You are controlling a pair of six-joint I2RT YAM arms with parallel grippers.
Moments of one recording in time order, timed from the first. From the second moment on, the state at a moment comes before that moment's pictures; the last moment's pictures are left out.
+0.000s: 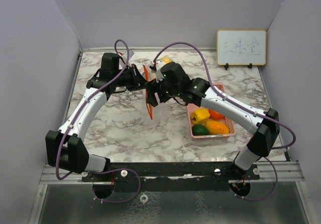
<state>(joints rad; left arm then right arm) -0.25 1.38 1.22 -0.45 0.68 -0.66 0.90 1.65 1.57 -0.55 -0.03 0.24</state>
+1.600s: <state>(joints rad) -0.26 1.20 0.93 -0.10 0.56 -0.77 0.91 1.54 1.45 -0.41 0.10 0.40</state>
